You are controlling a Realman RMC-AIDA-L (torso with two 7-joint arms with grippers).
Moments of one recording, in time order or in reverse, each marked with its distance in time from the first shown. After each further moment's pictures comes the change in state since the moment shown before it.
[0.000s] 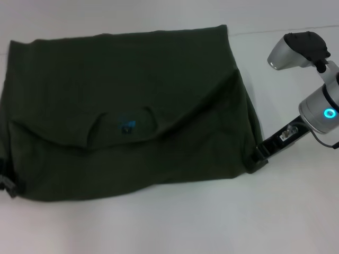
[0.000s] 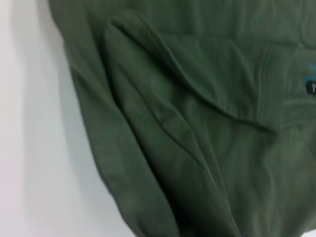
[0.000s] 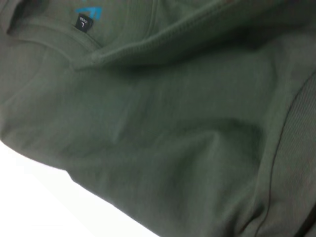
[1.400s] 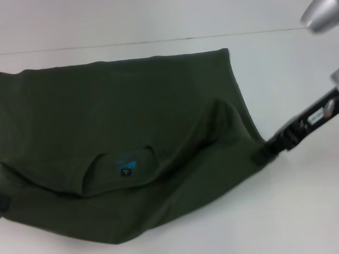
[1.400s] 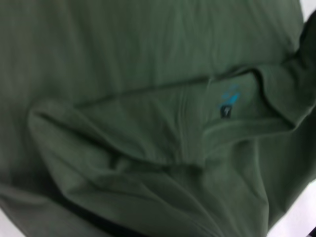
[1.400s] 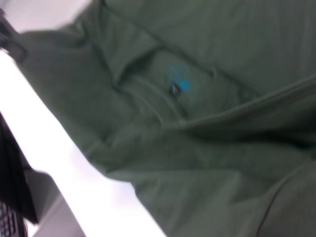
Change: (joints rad) left arm 0.000 0.036 -0.221 -0.072 0.055 0.329 0.216; right arm 0.004 -0.092 0.027 -0.187 0.221 -0.411 -0.078
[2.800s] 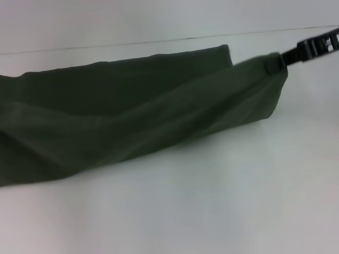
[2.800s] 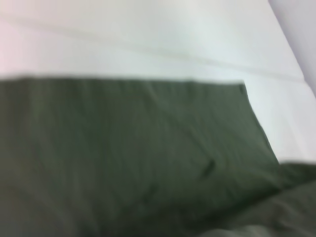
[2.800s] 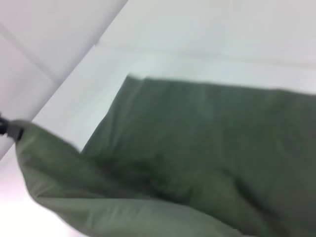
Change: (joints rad) left arm -0.061 0.041 -0.187 -0.070 -0.108 -0.142 0.013; right arm -0.028 -0.109 0.149 -0.040 0.199 0.143 0.078
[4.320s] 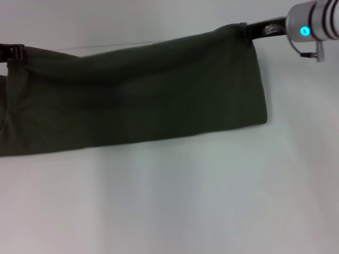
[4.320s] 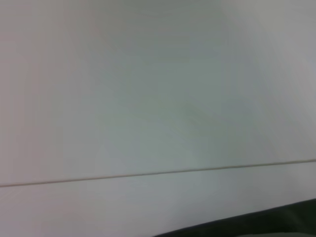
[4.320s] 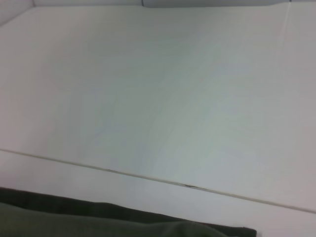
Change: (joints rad) left arm -0.081 -0.169 0.467 0.140 0.062 -0.946 -0.184; right arm 0.061 0.169 -0.278 0.272 -0.142 1.037 -0.036
